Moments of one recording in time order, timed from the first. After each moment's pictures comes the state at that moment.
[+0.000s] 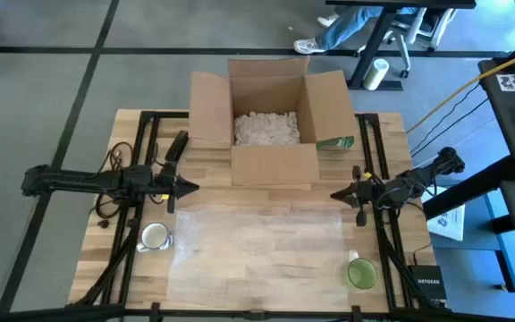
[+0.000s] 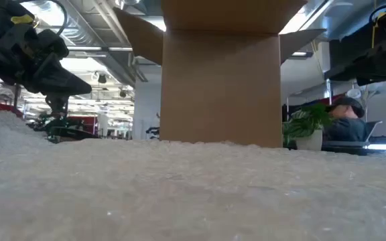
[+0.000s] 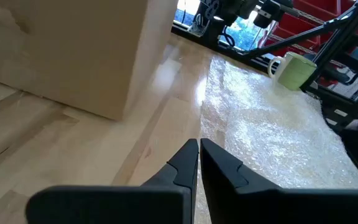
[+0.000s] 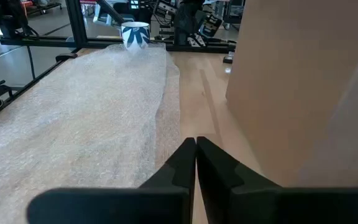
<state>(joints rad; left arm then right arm) 0.01 0.29 0.01 0.02 -0.09 -0.35 0.52 0.01 0.12 -0.38 0.49 0.11</state>
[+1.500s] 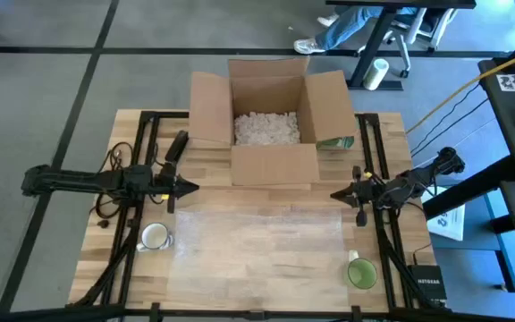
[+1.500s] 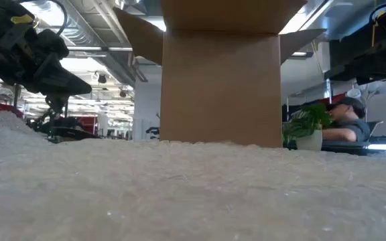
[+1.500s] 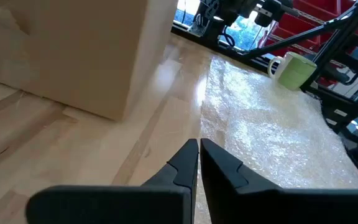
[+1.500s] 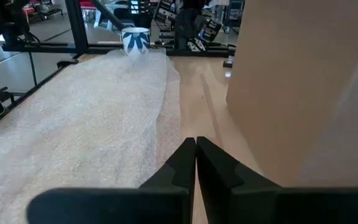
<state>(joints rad) 0.01 0.29 0.01 0.02 -0.09 -0.35 0.52 0.01 0.12 -0.36 0.49 0.11</state>
